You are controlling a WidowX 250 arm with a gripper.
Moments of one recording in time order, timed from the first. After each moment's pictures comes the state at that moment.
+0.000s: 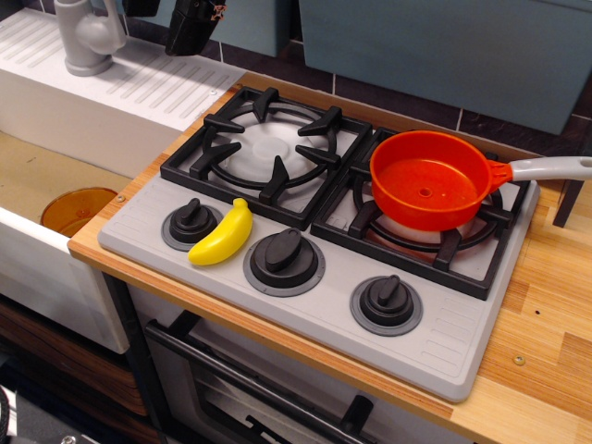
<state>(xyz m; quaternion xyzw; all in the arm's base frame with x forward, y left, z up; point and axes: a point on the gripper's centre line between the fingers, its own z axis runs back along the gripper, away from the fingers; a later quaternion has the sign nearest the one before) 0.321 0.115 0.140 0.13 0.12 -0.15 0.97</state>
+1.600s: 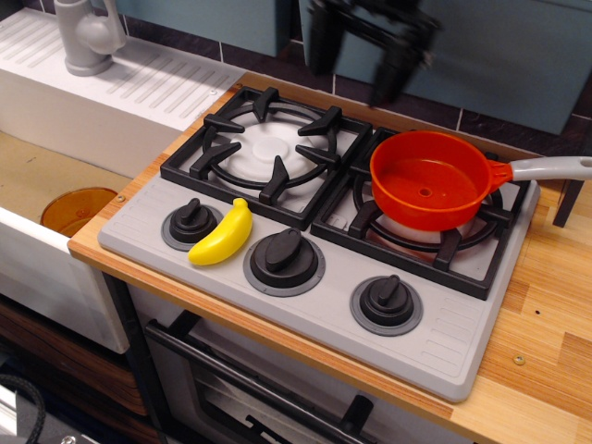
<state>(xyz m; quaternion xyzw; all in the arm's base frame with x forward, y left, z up) 0.363 -0.034 0.103 0.05 0.11 -0.13 0.98</state>
